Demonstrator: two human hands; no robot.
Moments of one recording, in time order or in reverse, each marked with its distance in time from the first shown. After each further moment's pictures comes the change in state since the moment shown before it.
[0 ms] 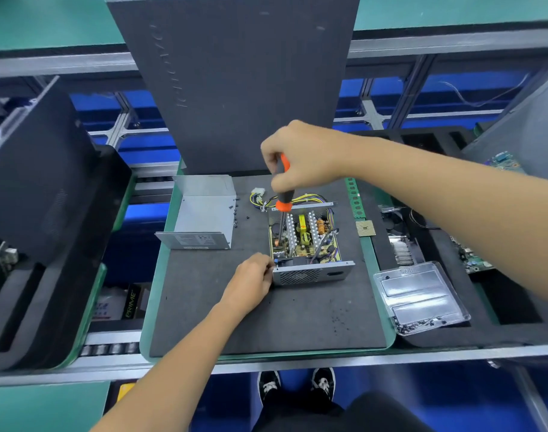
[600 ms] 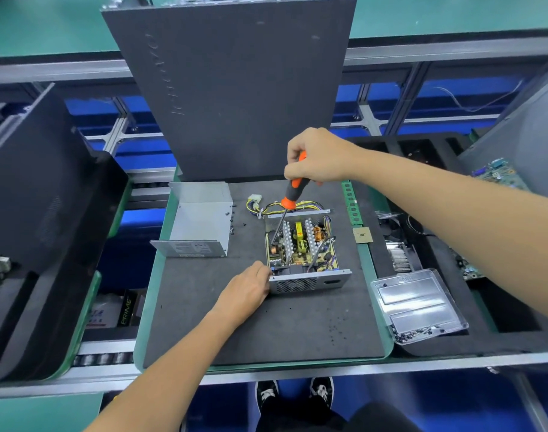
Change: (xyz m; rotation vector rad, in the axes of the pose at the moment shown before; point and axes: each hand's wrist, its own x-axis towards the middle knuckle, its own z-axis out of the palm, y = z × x) left_hand 0.004 -0.015 0.004 0.367 -0.133 0.182; right_hand 0.006 0.044 0.013 0.283 0.084 0.309
